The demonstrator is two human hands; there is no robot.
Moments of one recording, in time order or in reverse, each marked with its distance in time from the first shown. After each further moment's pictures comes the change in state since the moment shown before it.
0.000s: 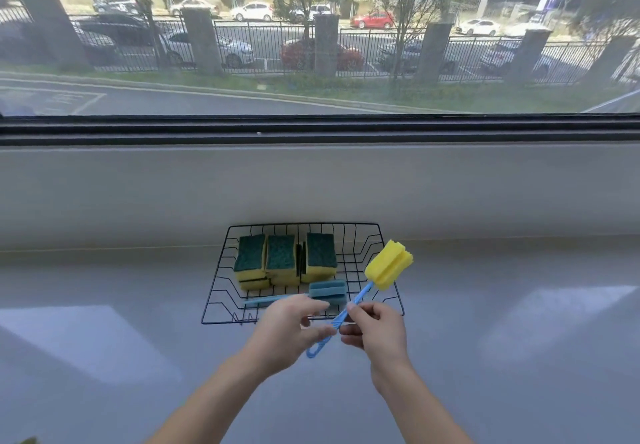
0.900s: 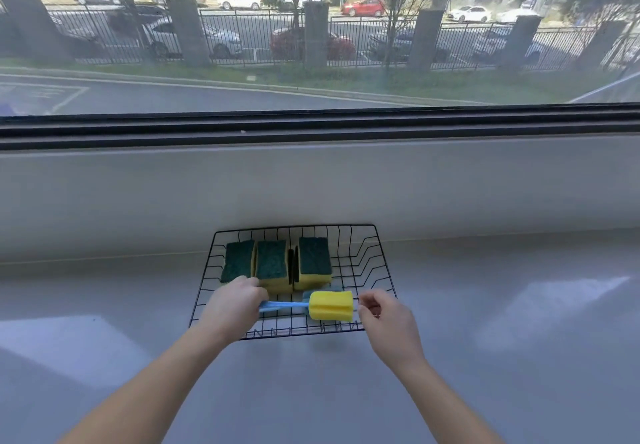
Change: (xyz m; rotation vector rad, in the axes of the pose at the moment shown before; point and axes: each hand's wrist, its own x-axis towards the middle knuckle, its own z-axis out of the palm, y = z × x) left_hand 0.061 -0.090 -0.033 0.685 -0.137 -0.059; right_hand 0.054 -0.004 -0.019 -0.698 0.002 -0.356
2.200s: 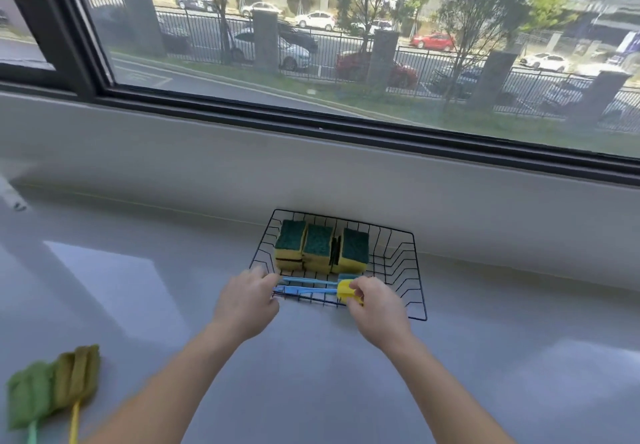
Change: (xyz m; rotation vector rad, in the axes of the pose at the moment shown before) left_hand -0.120 0.010 -0.013 -0.184 0.152 -0.319; right_hand -0.037 -0.056 0.026 -0.471 -0.168 -0.383
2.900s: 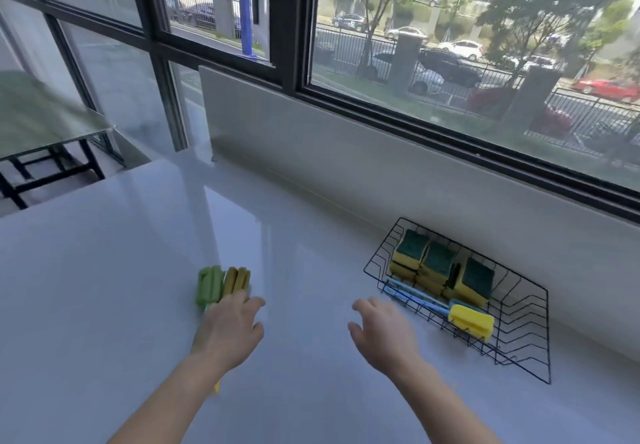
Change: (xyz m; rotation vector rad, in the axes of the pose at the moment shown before) left_hand -0.214 -0.122 -0.012 -0.058 0.087 -0.535; right_hand -0.055 -0.137 0.070 -0.235 -0.240 -0.505
